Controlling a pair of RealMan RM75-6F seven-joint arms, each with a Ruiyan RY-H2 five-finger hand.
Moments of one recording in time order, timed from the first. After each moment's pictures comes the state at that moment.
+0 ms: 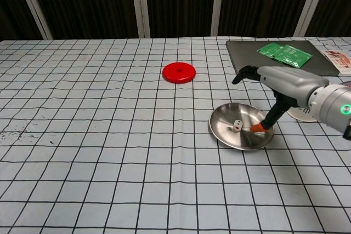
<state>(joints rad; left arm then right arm) -0.03 -1.10 -0.05 -1.65 1.51 1.56 0.20 0.60 -1.61 0.22 -1.52 -1.07 1.05 -0.43</state>
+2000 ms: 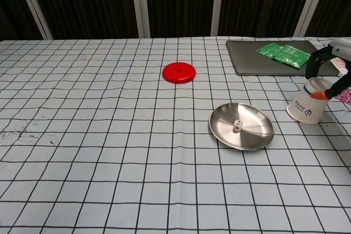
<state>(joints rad) -0.04 -1.12 -0.05 -1.66 1.49 1.55 0.25 0.54 -1.44 0.21 -1.38 -1.10 1.04 -0.18</state>
